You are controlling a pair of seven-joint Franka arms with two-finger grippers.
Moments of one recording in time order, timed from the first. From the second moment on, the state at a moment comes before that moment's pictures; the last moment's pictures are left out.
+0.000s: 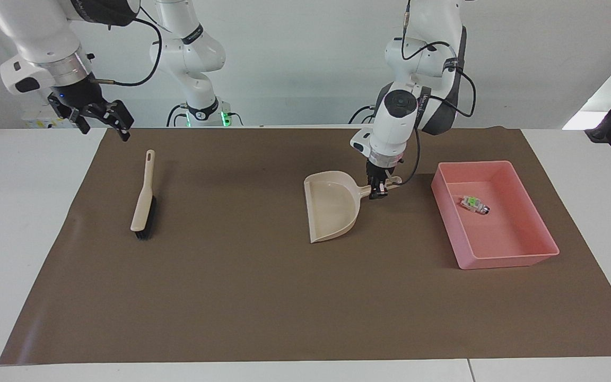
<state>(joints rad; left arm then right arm) -0.47 0.05 -0.05 -2.17 0.00 2.22 1.06 -0.01 -0.07 -0.07 -1.63 -0.06 1.51 0.13</state>
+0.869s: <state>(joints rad) -0.47 0.02 -0.06 -2.19 0.00 2.24 0.83 -0.01 -0.08 -0.07 -1.63 -0.06 1.51 0.13</state>
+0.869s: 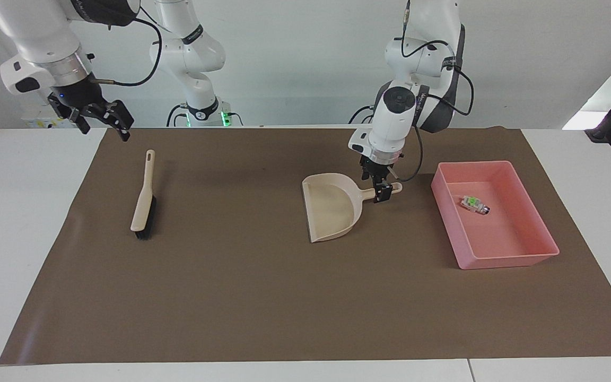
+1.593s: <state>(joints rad) -0.24 -0.15 -0.04 -2.16 0.01 1.89 0.14 -0.01 -0.08 -0.07 -1.63 -0.06 1.51 0.13</state>
